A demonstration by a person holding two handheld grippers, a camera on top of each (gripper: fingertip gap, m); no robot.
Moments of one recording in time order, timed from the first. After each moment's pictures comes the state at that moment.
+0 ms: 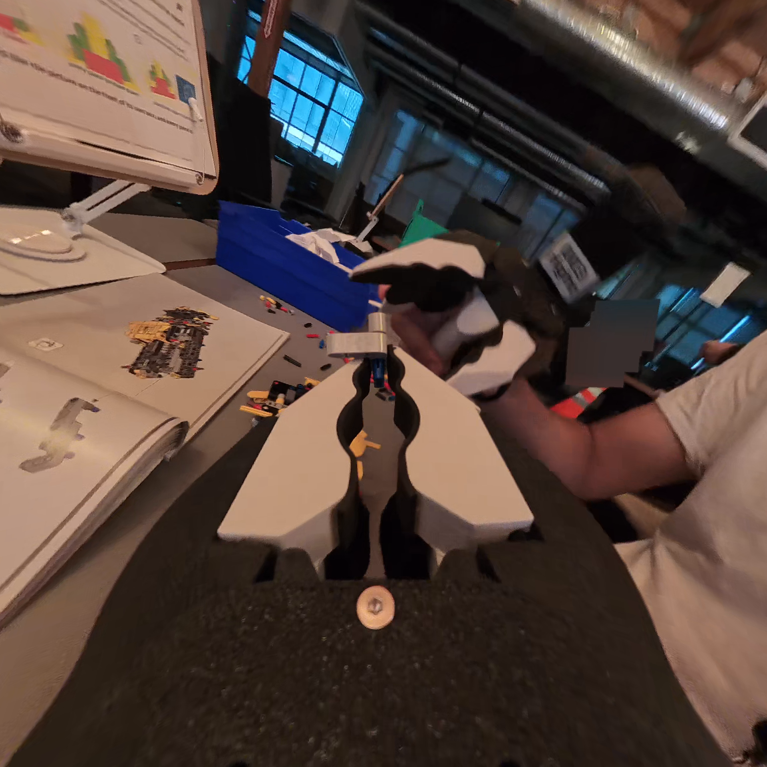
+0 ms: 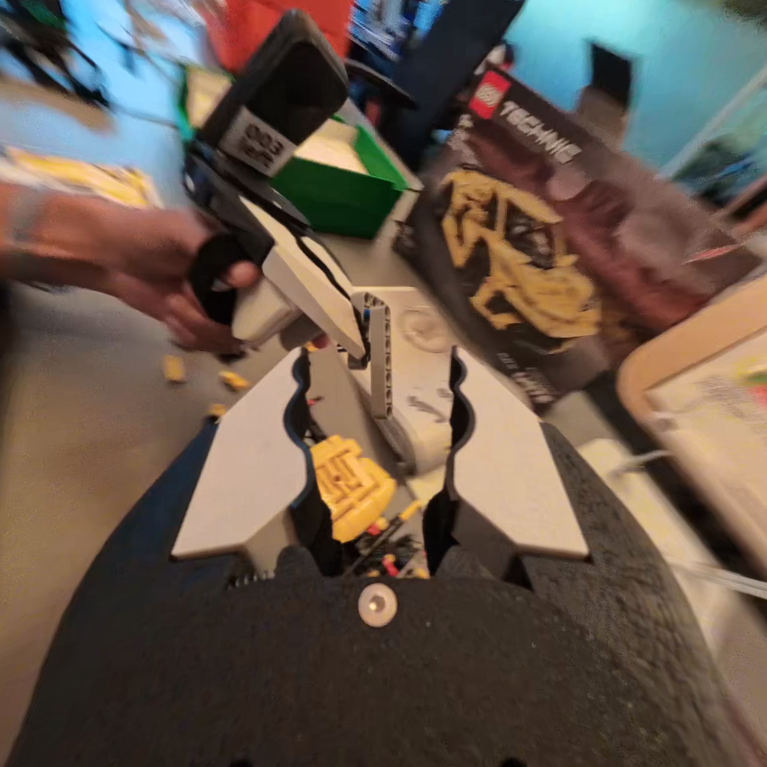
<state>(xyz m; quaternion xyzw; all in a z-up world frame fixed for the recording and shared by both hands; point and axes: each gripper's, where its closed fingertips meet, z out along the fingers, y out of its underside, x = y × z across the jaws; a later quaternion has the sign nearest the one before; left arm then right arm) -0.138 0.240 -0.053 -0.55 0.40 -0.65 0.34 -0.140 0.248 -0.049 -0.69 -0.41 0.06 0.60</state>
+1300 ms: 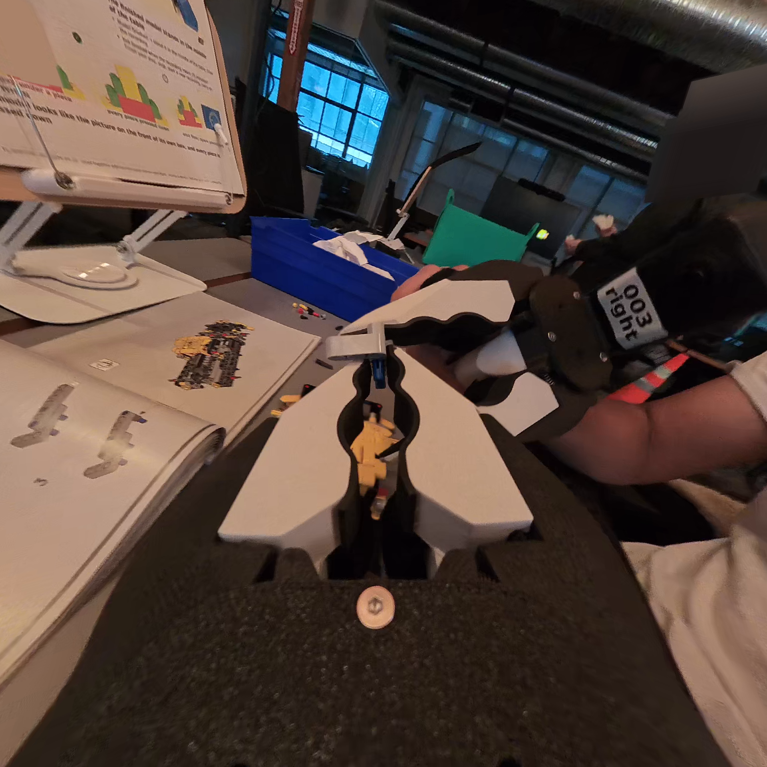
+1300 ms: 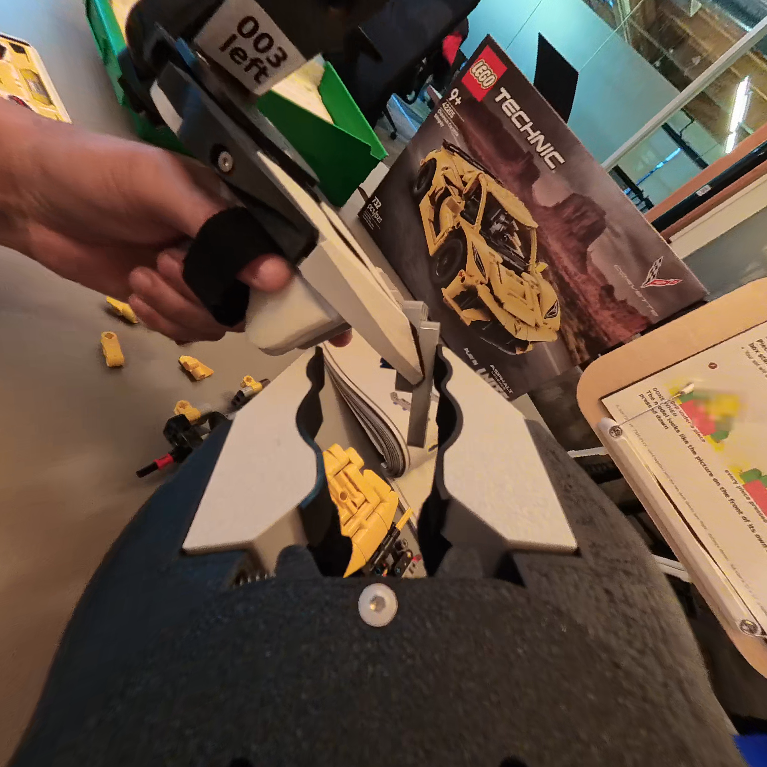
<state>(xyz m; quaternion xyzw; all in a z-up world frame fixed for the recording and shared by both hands) -0.137 0.242 -0.055 -0.55 0.42 -0.61 0.39 -0.163 0.257 -0.070 -0.67 -0.42 -0.06 0.60</state>
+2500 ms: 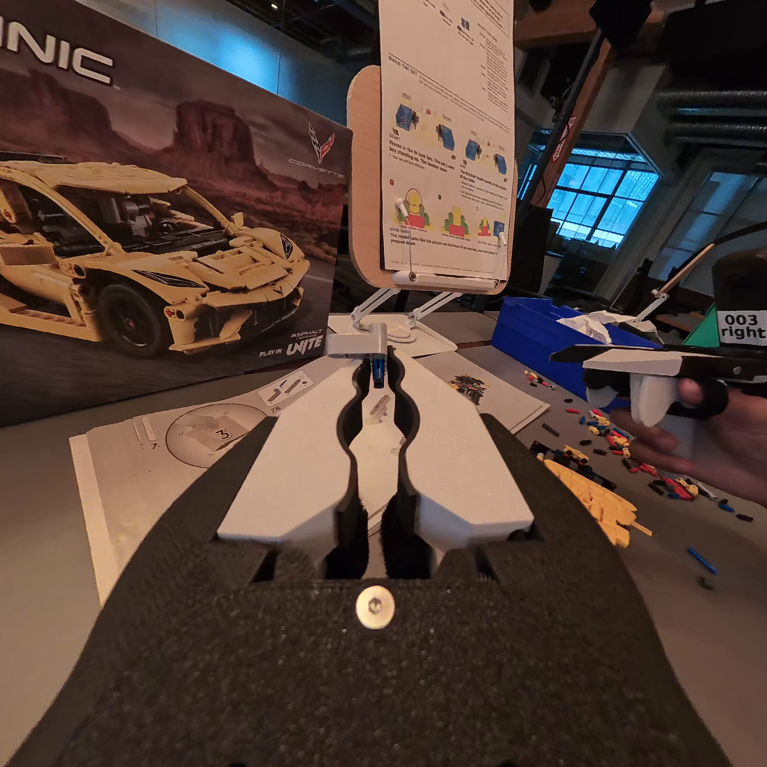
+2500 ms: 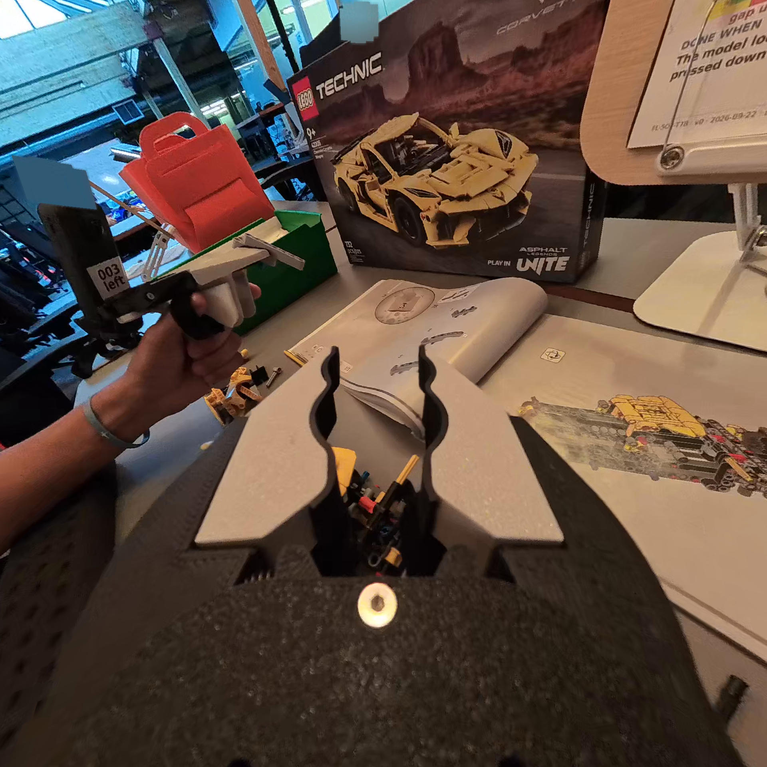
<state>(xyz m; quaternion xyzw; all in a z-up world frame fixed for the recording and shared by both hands) -0.218 0.376 -0.057 -0.64 0.25 -0.43 0.59 -0.052 0.296 -0.075 -0.76 -0.11 0.29 0.57</state>
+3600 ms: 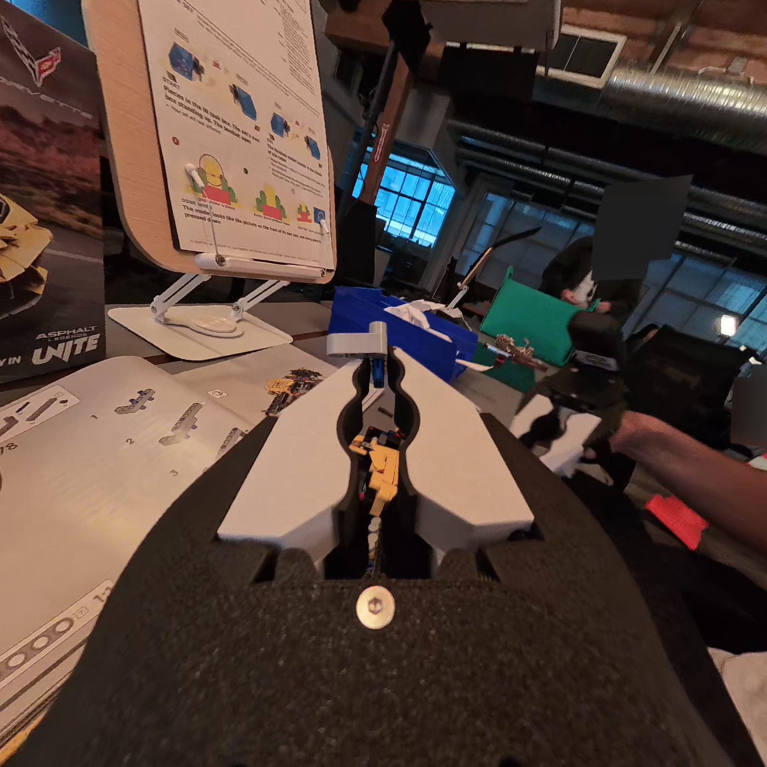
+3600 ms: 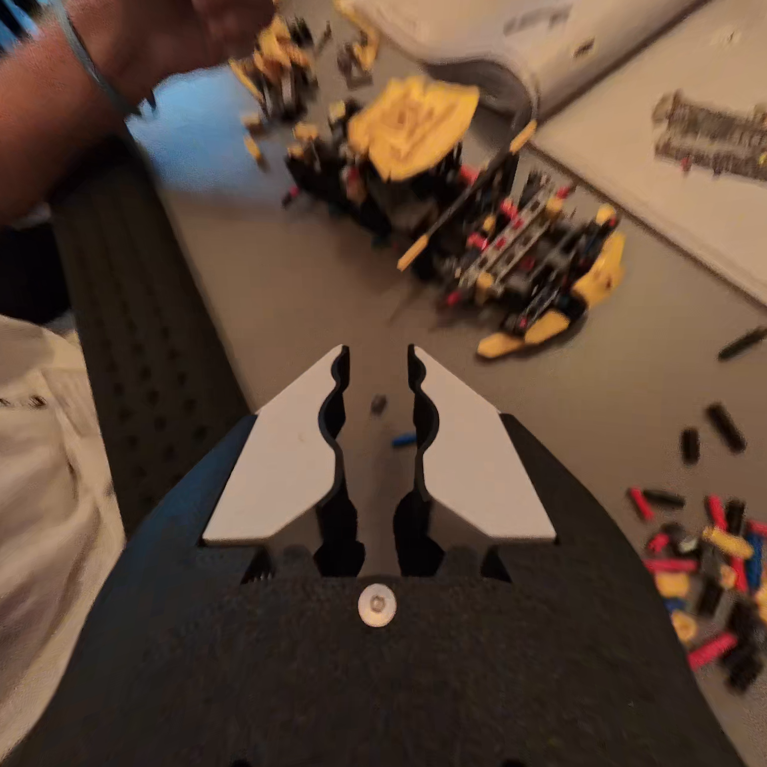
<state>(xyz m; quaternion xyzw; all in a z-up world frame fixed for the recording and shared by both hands) -0.166 0.292 -0.037 -0.56 0.33 -0.59 0.48 -0.037 0.123 -0.155 -0.87 -0.27 0.22 0.35</state>
